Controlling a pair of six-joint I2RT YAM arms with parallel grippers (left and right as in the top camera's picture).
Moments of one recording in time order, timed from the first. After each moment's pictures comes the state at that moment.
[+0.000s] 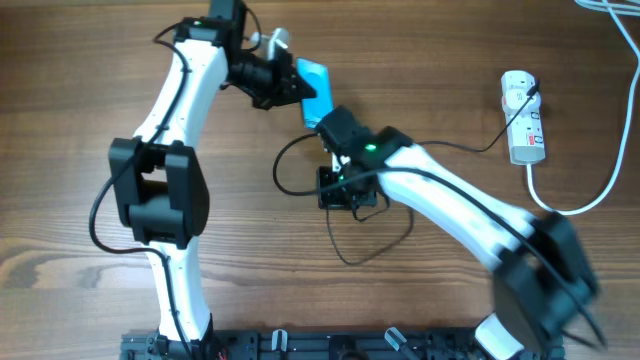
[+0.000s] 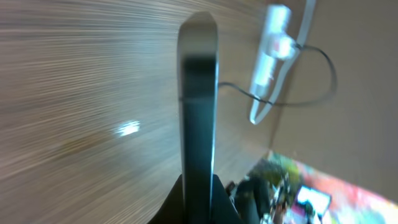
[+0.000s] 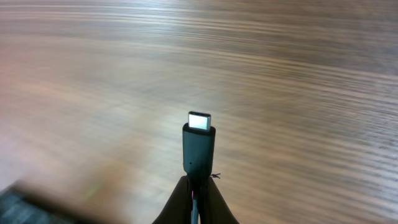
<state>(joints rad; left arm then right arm) -0.17 2.21 1.95 -1.10 0.91 -0.30 0.69 1.74 1.28 -0.85 -0.30 0.62</state>
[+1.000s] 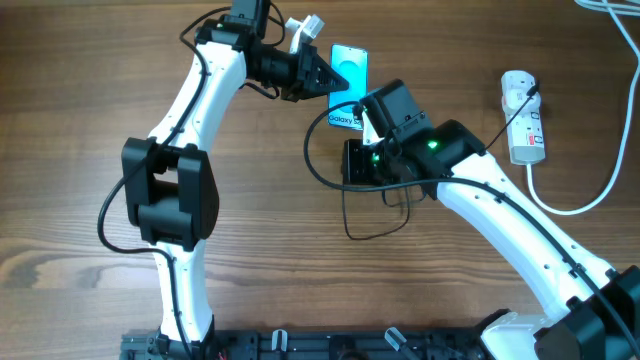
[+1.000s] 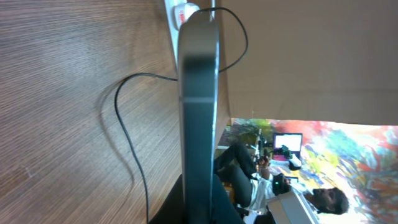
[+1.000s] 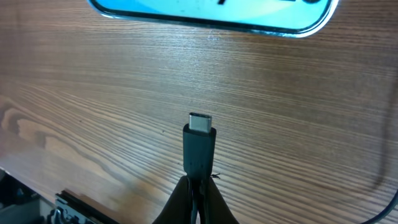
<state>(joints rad) -0.23 2.21 1.95 -0.98 1.18 -0.20 0.57 1.55 1.29 -0.84 -0.28 0.55</state>
